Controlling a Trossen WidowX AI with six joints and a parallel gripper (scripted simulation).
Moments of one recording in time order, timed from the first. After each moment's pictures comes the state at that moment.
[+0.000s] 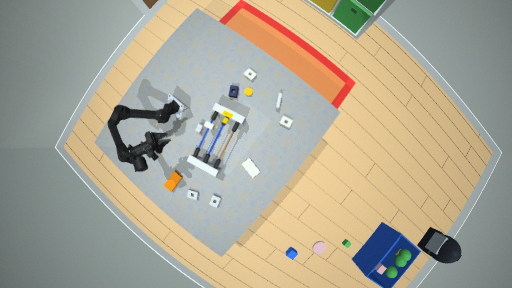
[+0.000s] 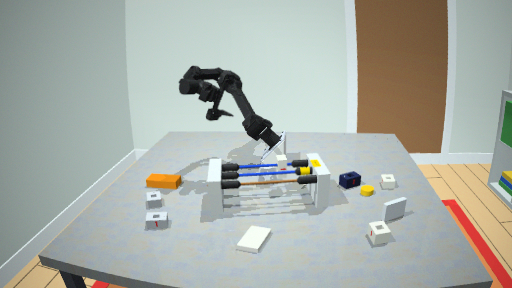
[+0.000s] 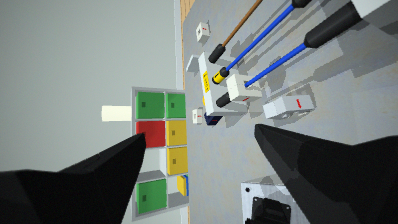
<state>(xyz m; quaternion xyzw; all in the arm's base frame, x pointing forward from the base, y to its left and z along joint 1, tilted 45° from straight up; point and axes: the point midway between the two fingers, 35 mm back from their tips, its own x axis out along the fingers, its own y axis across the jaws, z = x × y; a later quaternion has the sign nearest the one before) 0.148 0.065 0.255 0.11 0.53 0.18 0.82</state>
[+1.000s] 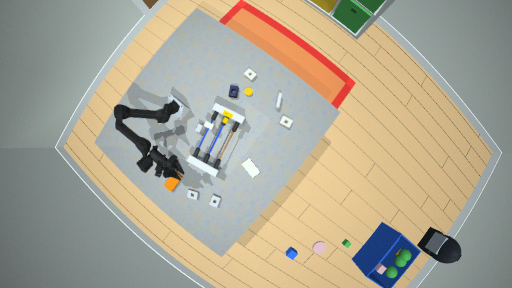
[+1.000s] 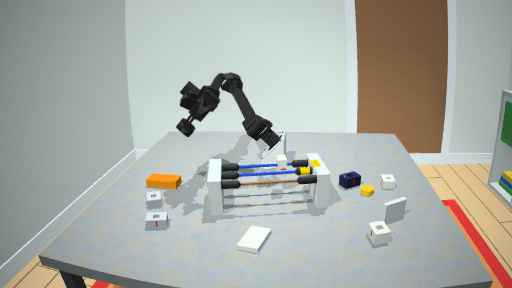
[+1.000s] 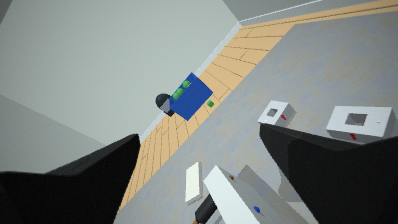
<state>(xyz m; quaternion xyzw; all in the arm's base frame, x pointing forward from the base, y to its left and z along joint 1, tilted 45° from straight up) 0.318 0.009 0.307 0.00 0.05 0.03 1.00</state>
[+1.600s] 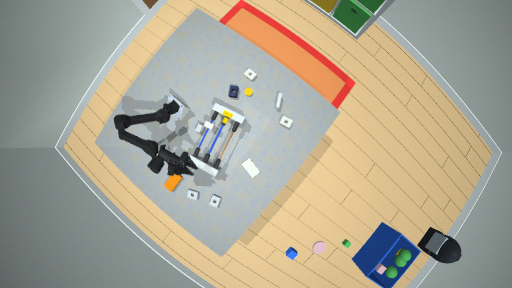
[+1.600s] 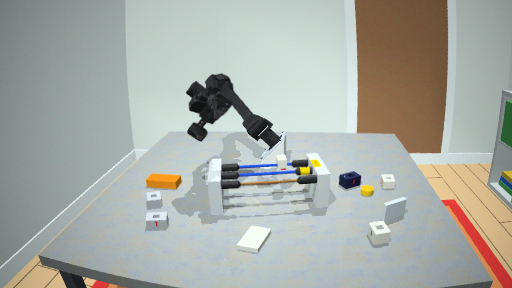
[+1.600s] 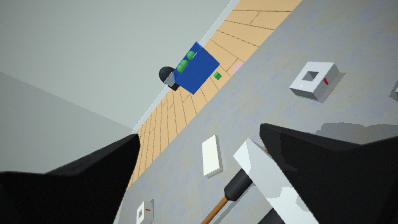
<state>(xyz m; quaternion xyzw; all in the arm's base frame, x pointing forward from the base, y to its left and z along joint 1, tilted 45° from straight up) 0.352 0.053 0.259 0.02 0.13 0.04 0.99</state>
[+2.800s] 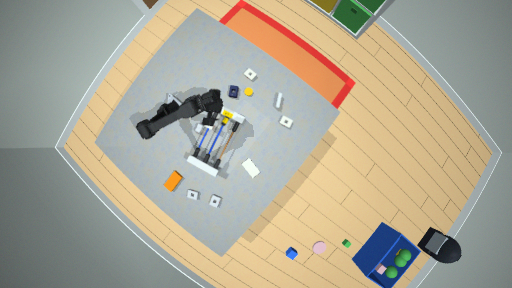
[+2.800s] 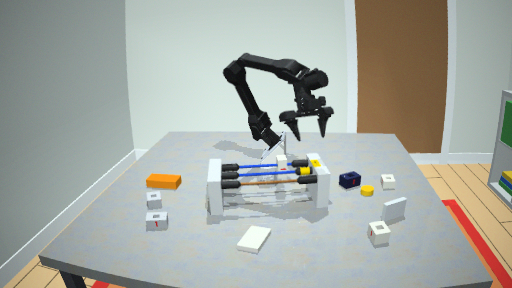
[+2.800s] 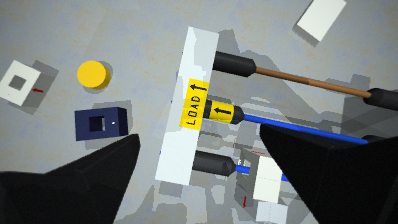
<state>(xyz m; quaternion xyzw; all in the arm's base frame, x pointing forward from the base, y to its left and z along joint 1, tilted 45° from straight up) 0.236 0.240 0.004 -0.47 0.53 0.04 0.70</state>
